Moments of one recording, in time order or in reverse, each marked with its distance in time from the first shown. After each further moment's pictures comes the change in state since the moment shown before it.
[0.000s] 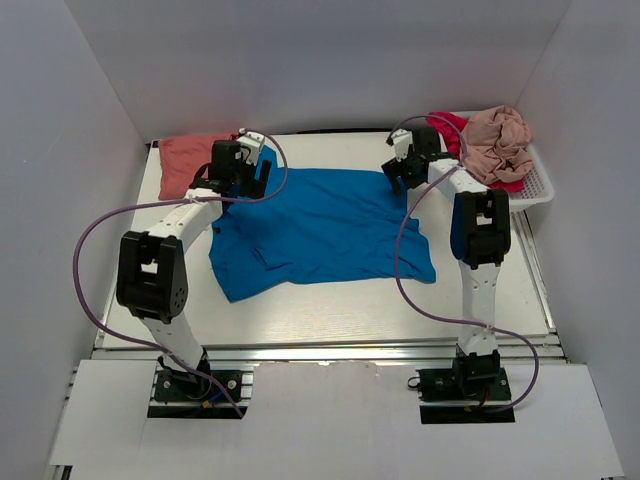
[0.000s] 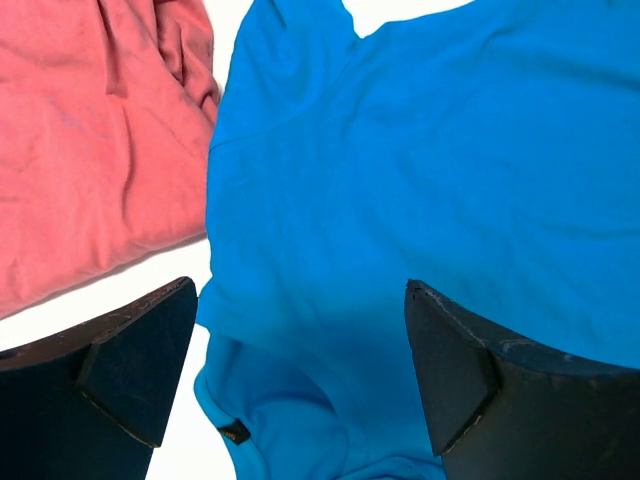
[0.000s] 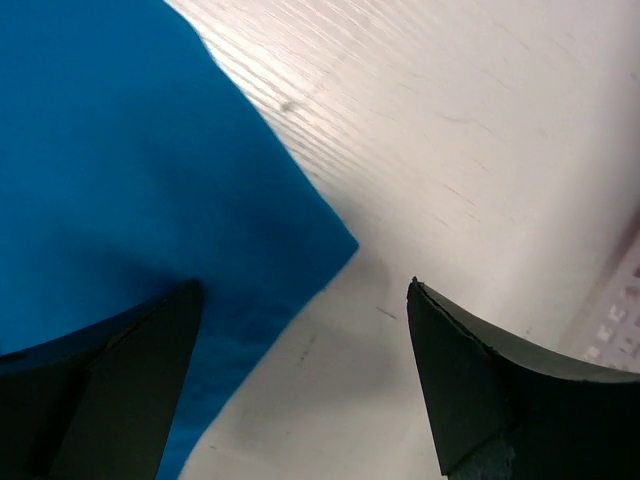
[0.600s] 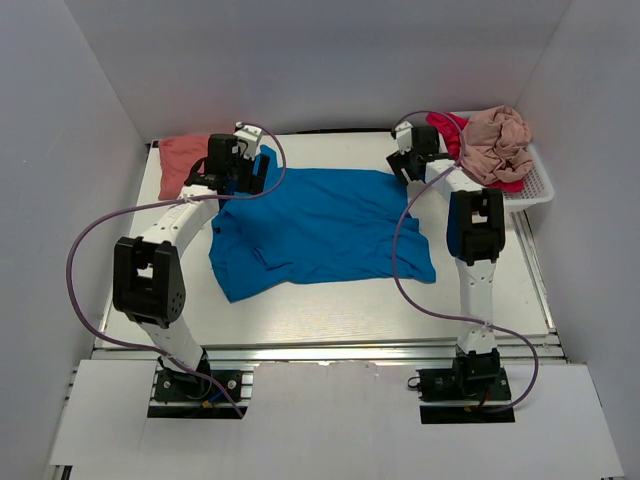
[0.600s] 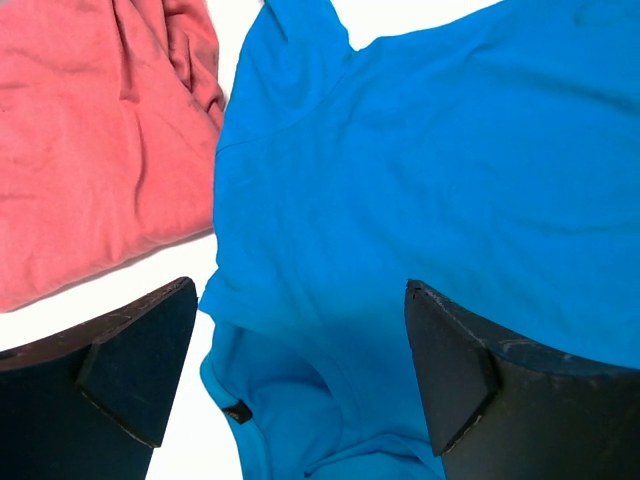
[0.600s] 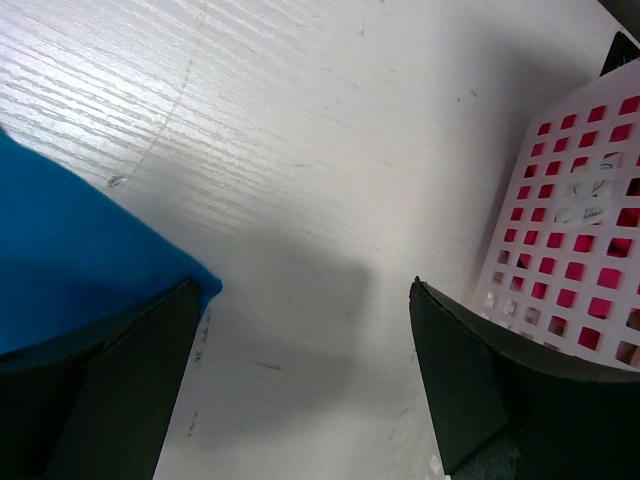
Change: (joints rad) left arm 0.000 -0.040 0.044 -0.080 0.010 -0.019; right arm -0.002 0.077 0.066 0.134 0.238 -0.034
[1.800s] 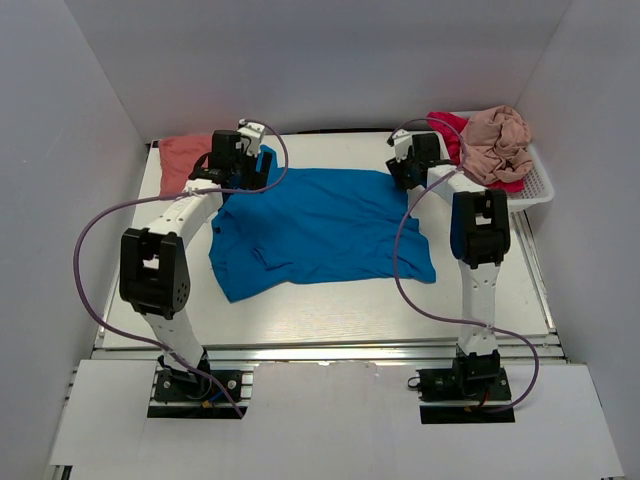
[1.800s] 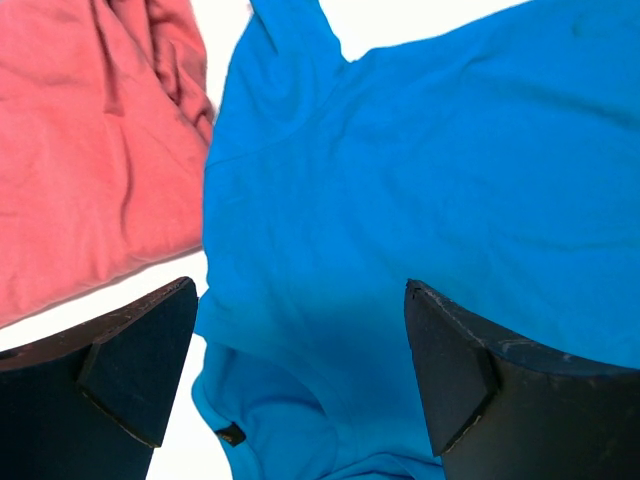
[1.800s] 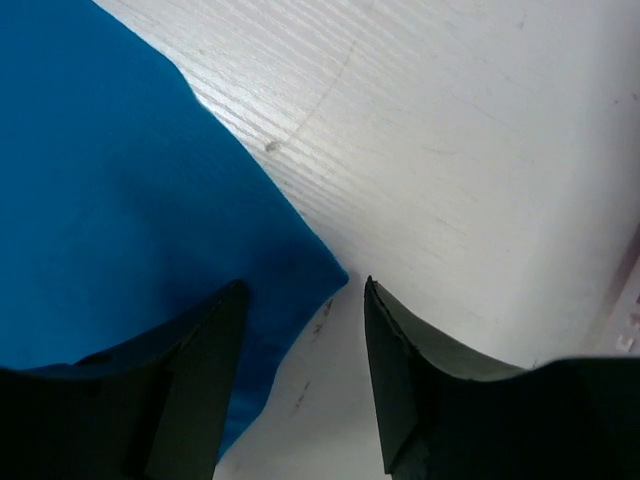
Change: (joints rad) left arm 0.000 0.066 0.073 -0.024 0.014 -0.008; right arm 0.000 -0.072 -0.141 0.031 -0.212 0.061
